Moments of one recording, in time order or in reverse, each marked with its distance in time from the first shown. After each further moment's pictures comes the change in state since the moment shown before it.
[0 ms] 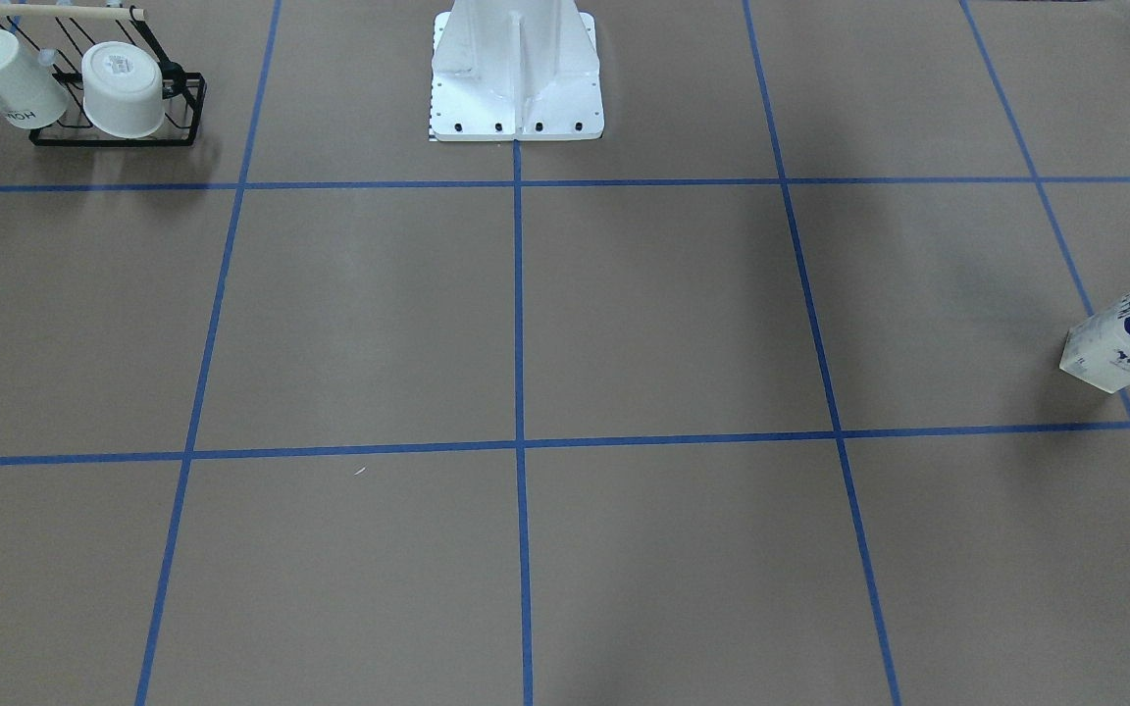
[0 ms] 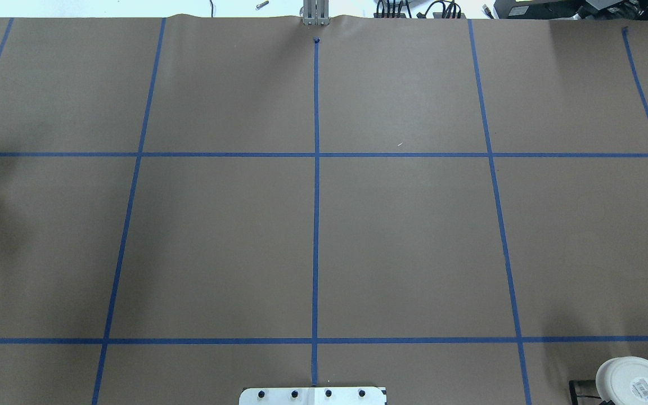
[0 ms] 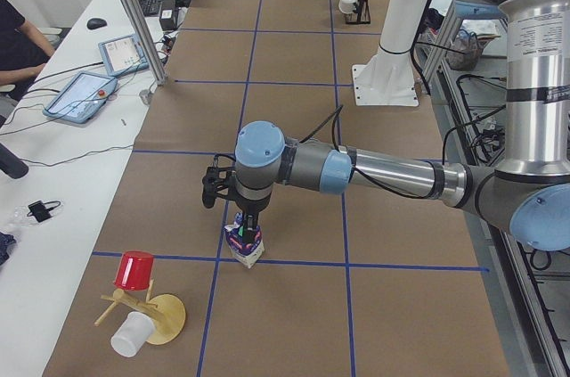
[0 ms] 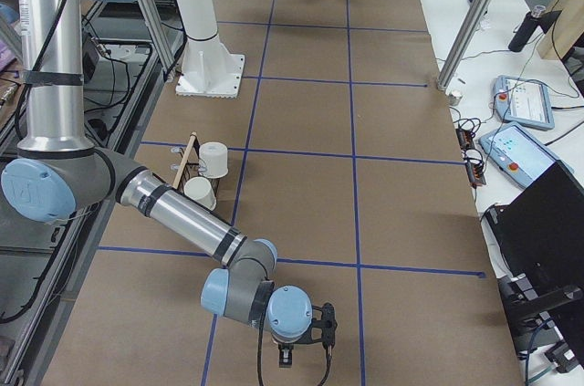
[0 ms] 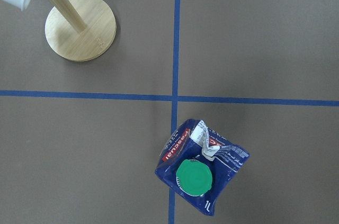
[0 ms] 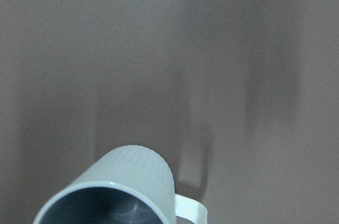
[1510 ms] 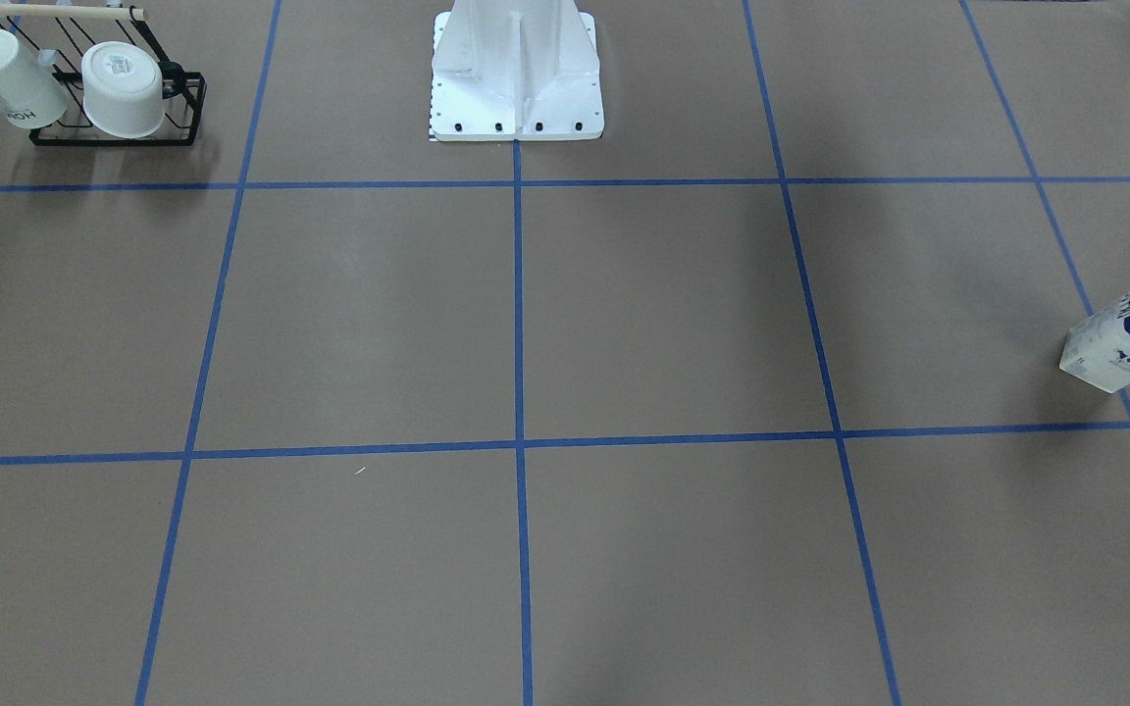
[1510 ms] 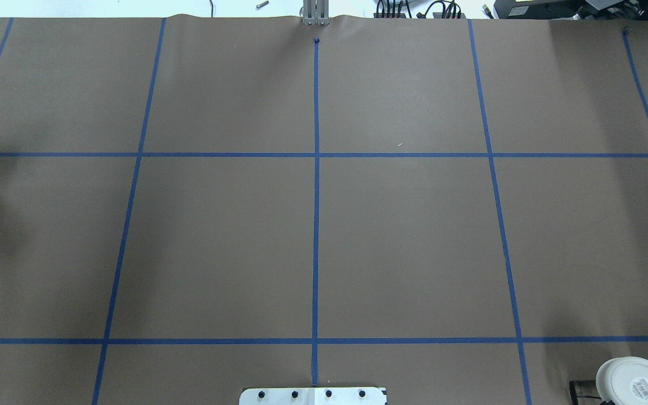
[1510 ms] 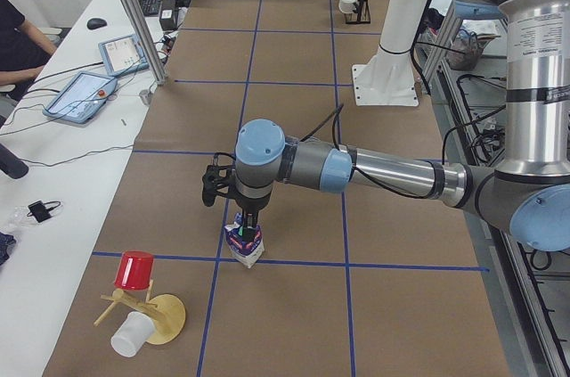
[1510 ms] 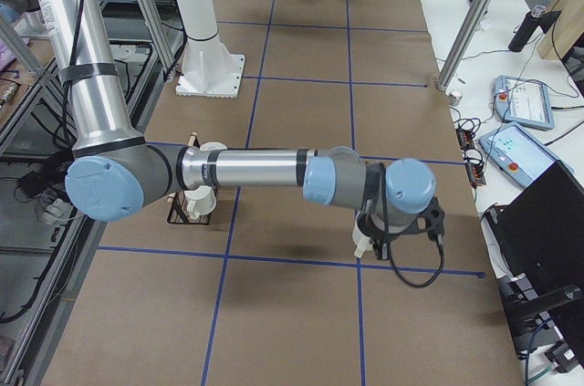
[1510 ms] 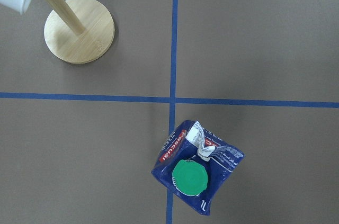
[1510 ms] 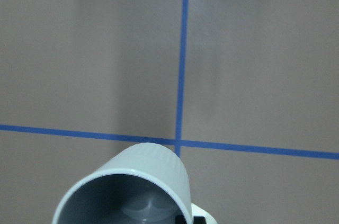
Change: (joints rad) left arm -0.002 0.000 -0.007 0.002 -0.002 -0.004; right arm -0.059 0.358 0.318 -0.513 0.117 0.127
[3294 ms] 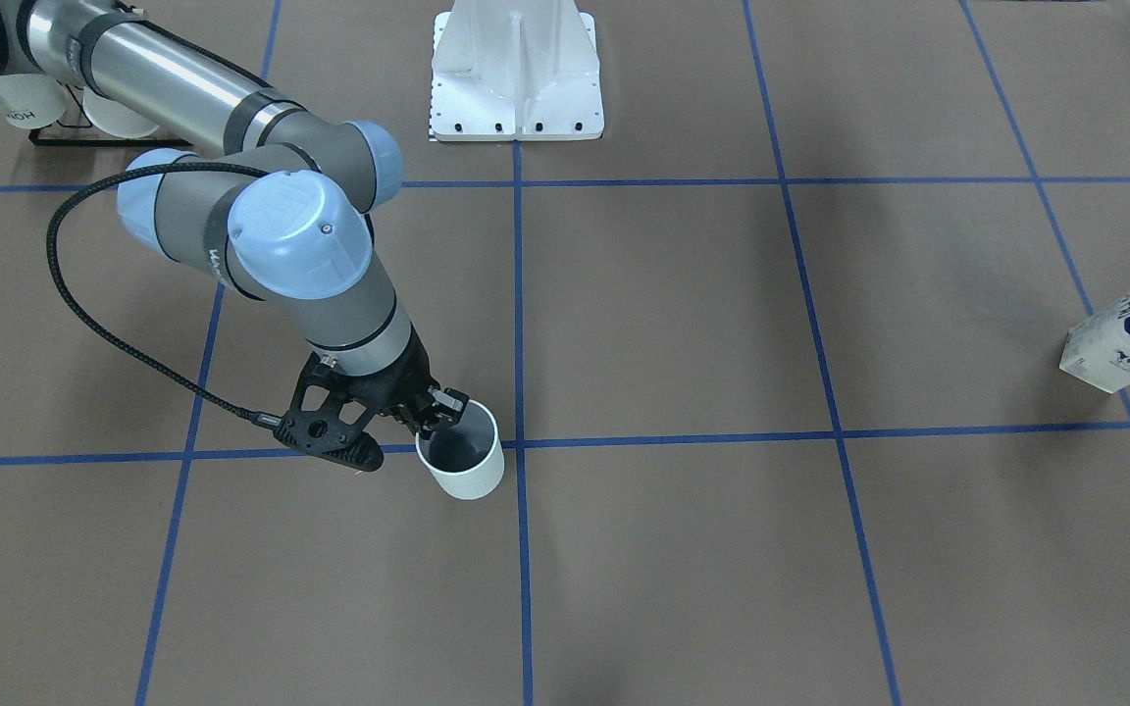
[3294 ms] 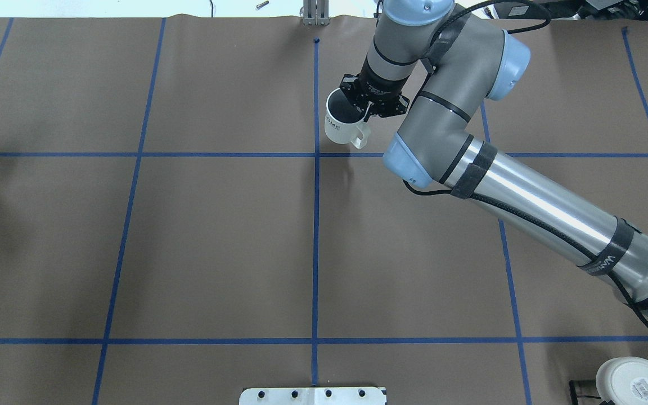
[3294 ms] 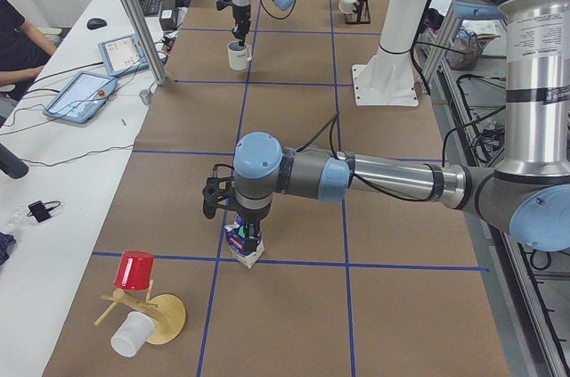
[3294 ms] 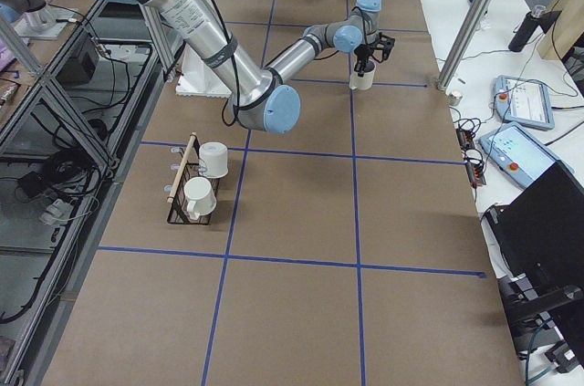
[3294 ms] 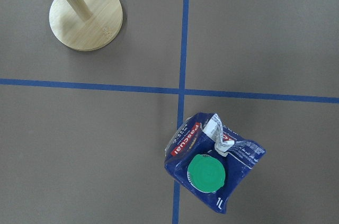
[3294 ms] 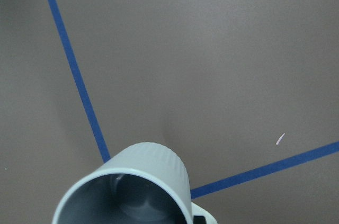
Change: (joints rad) left arm 0.003 0.001 0.045 -0.003 0.000 0.001; right arm -0.884 0.545 -0.112 0.370 -0.413 1.539
